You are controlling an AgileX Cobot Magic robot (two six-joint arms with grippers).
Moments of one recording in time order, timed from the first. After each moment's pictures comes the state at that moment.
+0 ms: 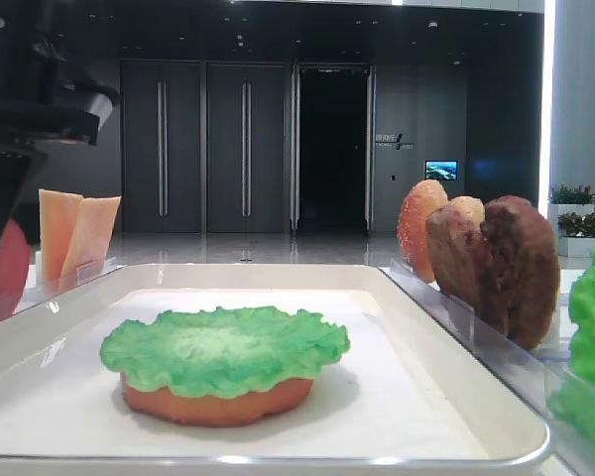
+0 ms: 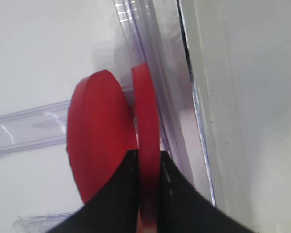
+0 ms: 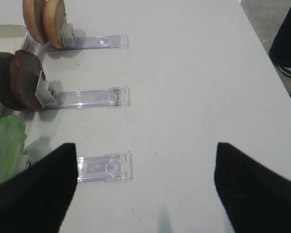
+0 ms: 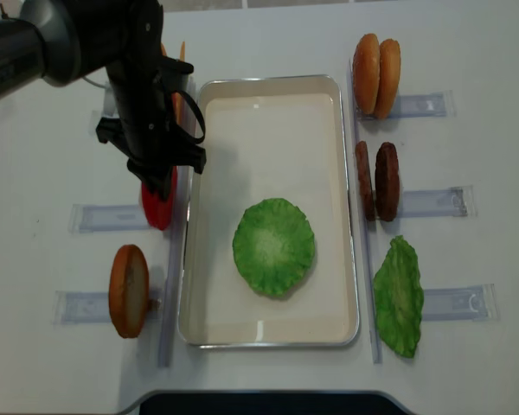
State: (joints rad) left arm -0.41 1.87 -1.31 0.11 1.16 -0.22; right arm -0.03 -0.01 -0.50 0.05 1.14 -0.04
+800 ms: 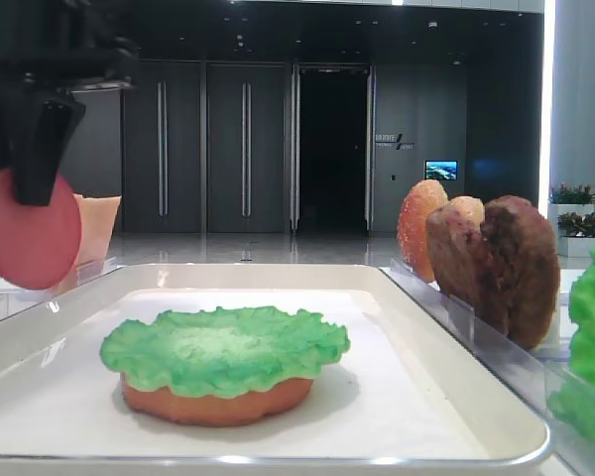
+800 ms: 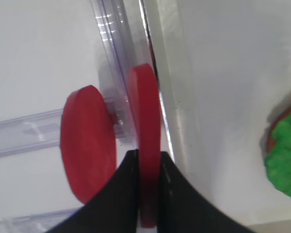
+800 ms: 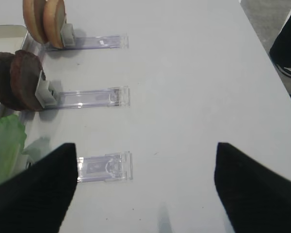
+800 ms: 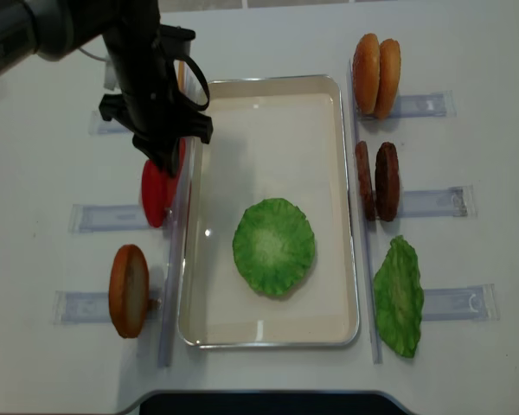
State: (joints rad) left arm -0.41 1.86 -1.42 0.03 1.21 -0.22; right arm -0.03 -0.01 -0.50 0.05 1.14 -0.04
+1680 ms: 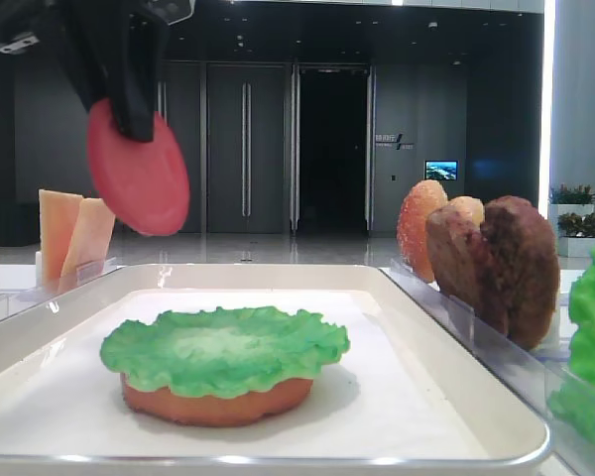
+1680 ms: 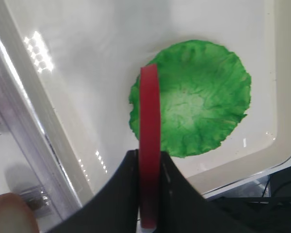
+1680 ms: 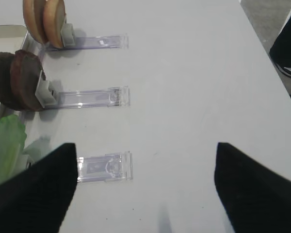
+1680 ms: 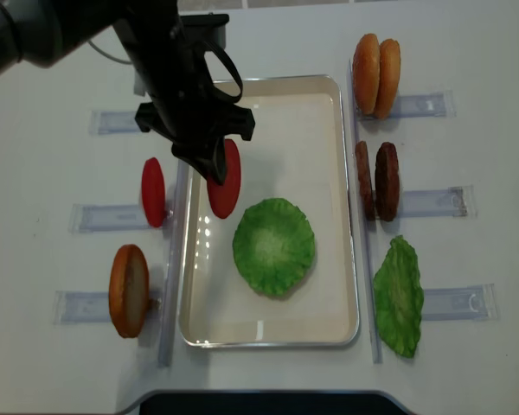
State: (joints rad) left arm -0.53 1.77 -1.42 -0.17 1.19 -0.23; right arm -0.03 -0.01 -0.50 0.05 1.14 -0.04
